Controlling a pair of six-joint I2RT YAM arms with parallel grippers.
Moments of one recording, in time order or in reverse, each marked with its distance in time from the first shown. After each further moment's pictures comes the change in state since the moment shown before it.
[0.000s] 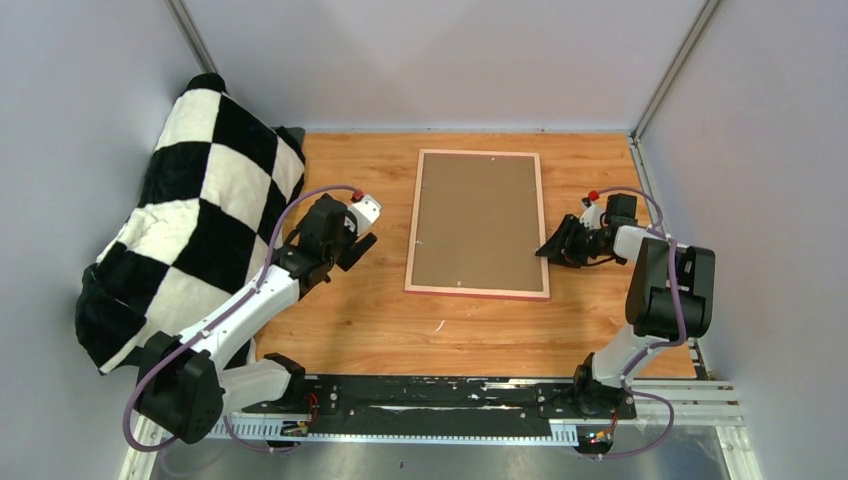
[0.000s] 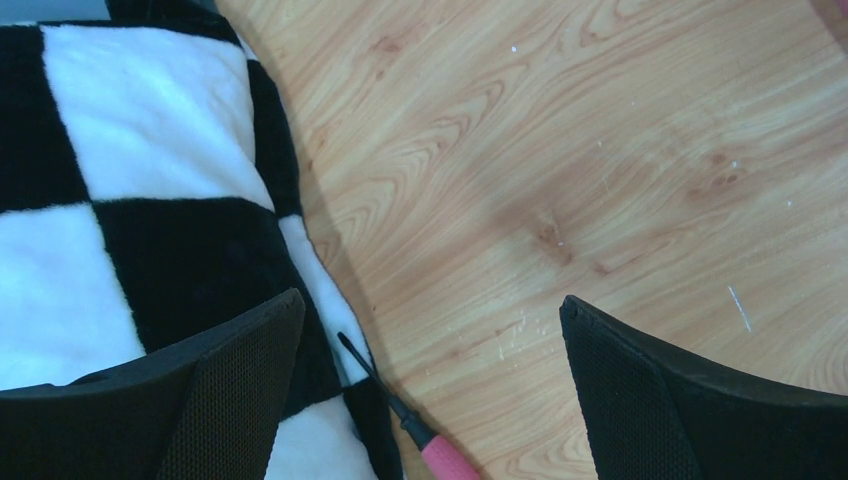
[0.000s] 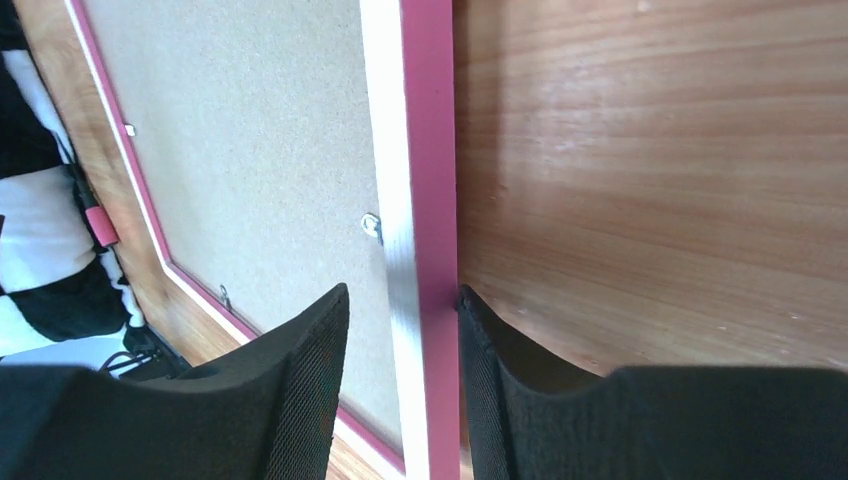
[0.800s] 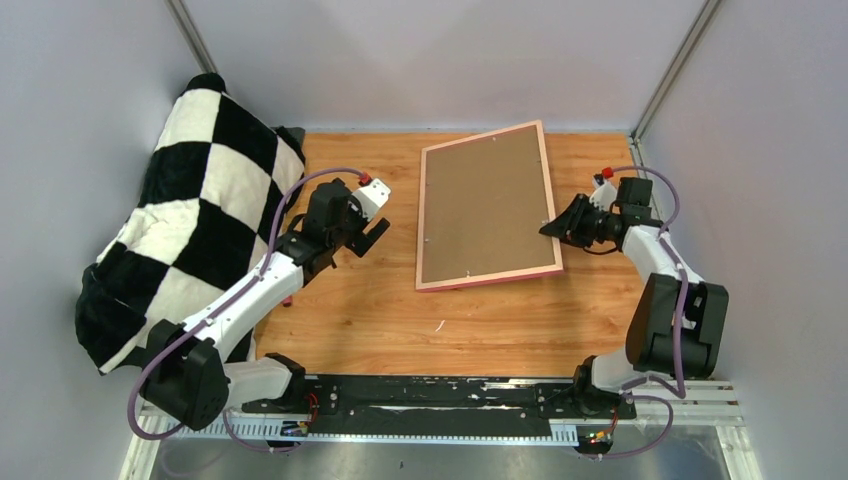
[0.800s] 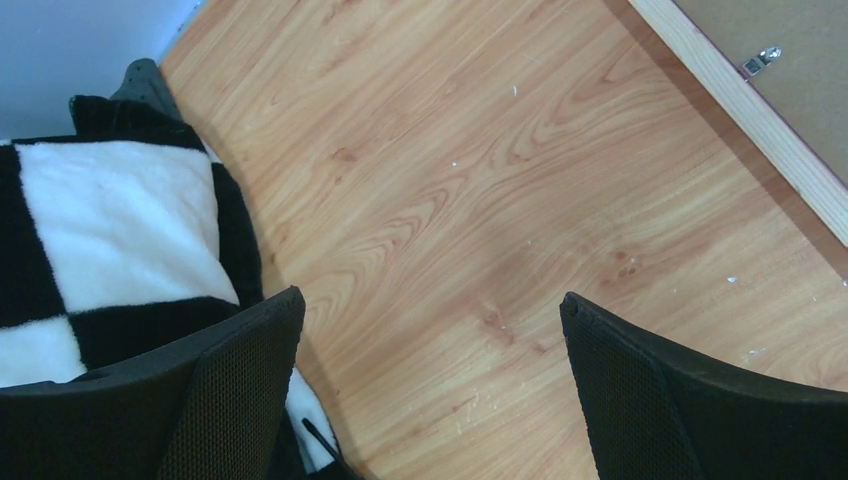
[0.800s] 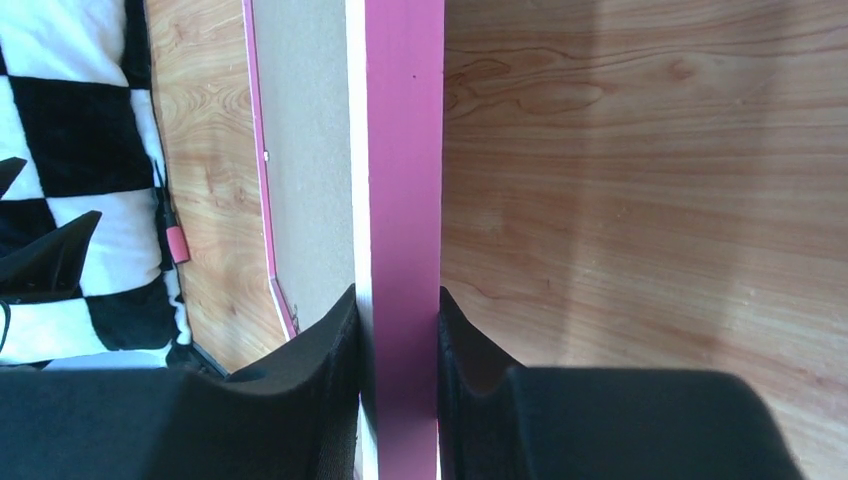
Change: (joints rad) left arm -0.004 0.061 0.100 0.035 0.162 -0.053; right arm 0.017 -0.220 0.050 -0.063 0.002 0.088
